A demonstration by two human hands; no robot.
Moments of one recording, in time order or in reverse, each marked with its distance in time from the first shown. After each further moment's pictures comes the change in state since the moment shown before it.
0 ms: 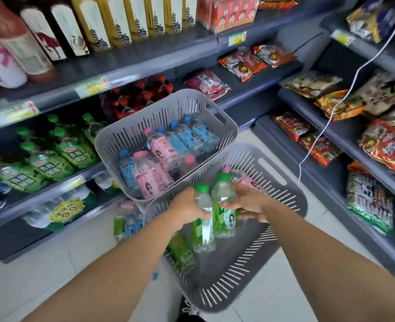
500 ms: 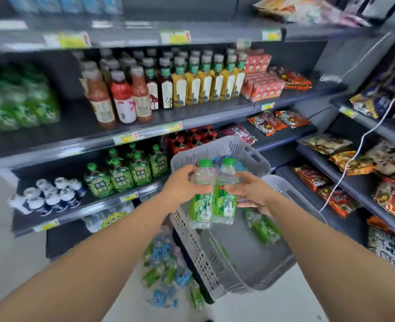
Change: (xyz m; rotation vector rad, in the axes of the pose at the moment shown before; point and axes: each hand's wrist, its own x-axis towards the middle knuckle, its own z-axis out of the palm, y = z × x) left_hand -0.170 -0.022 -0.162 -0.228 0.323 0.346; right_hand -0.134 -0.114 0.124 -0.008 0.060 -0.392
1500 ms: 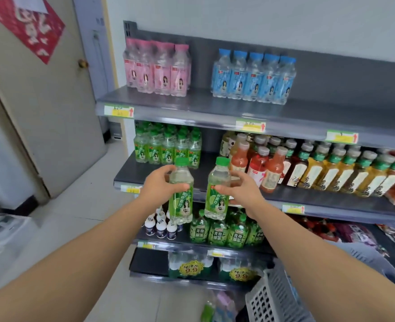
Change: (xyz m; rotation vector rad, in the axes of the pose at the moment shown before) left_hand -0.088 -0.070 -0.348 -0.050 0.750 -0.060; right_hand 0.062 -0.232 0.320 -0.099 -0.280 -0.507
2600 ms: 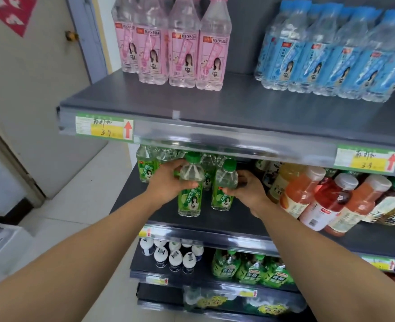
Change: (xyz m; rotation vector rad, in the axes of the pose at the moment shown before) left_hand 0.246 -0.079 -0.028 0.091 -0.050 0.048; right_hand 0.273 0.054 0.091 -0.203 0.060 0.044
